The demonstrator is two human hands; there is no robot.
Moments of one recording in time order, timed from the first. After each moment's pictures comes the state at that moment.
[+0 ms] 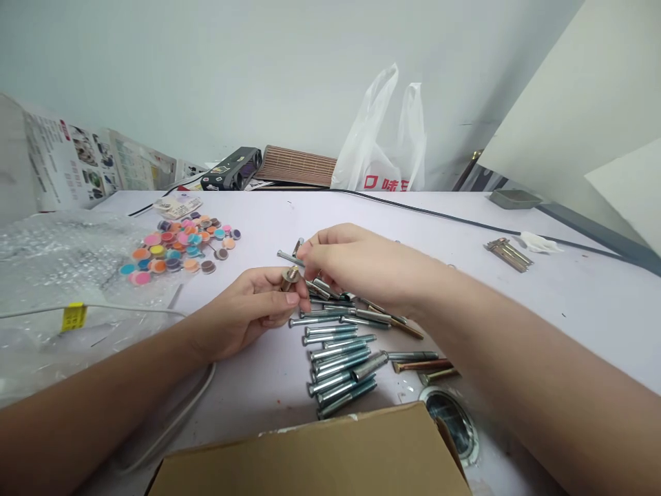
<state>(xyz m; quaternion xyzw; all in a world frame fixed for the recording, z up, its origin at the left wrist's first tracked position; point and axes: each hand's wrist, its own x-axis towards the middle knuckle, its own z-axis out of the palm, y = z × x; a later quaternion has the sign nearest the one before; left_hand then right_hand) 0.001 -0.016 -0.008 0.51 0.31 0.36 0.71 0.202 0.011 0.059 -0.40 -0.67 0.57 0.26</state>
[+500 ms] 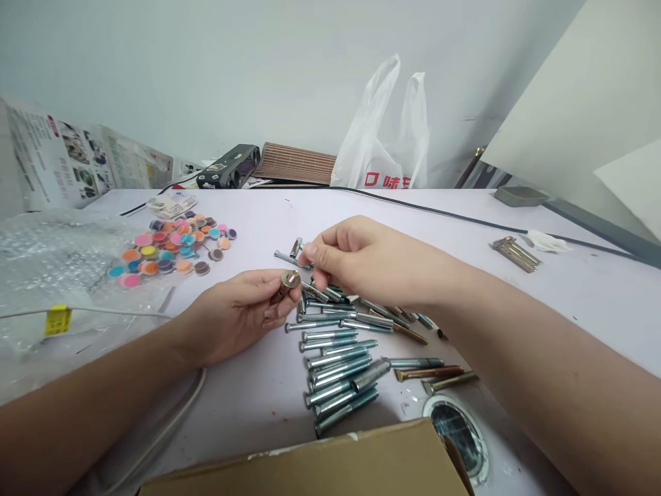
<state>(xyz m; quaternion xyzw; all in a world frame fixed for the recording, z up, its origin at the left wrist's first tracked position) 0.002 -0.011 -0.007 0.42 0.29 0.37 0.78 0.217 0.024 0.065 -0.33 -0.78 0.51 0.17</state>
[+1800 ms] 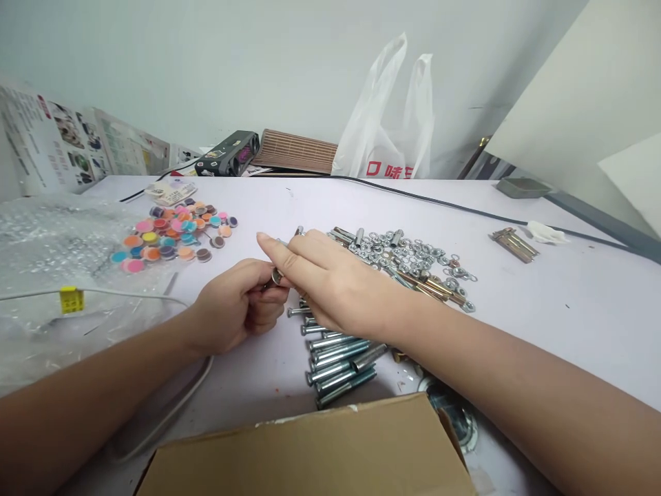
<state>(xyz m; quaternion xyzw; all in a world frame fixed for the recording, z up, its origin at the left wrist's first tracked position) 0.005 -0.020 -0.004 0.48 0.37 0.35 0.72 0.192 0.011 0.014 -0.08 -0.94 0.07 0.32</state>
